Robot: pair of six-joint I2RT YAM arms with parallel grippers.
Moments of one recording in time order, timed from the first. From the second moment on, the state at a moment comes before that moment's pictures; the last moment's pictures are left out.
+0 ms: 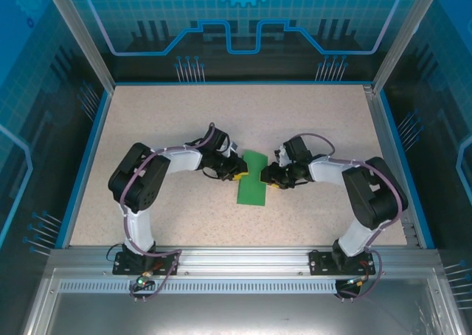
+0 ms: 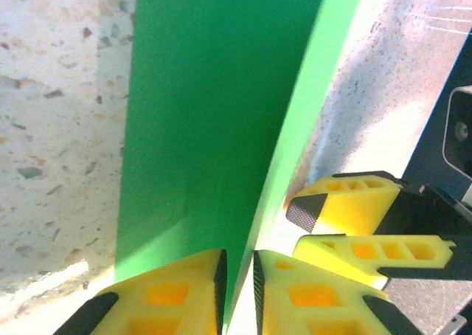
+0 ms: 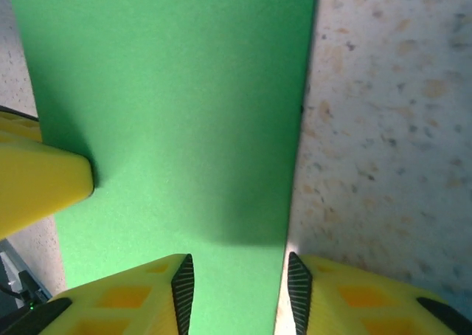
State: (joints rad) left arm -0.48 1.92 1.06 -0.15 0.68 -0.91; right arm 0.41 1.65 0.77 -0.20 -0.51 0.64
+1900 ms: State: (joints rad) left arm -0.48 1.90 1.07 -0.20 0.70 -0.91; right arm 1.11 1.60 0.95 -0.49 0.43 0.35
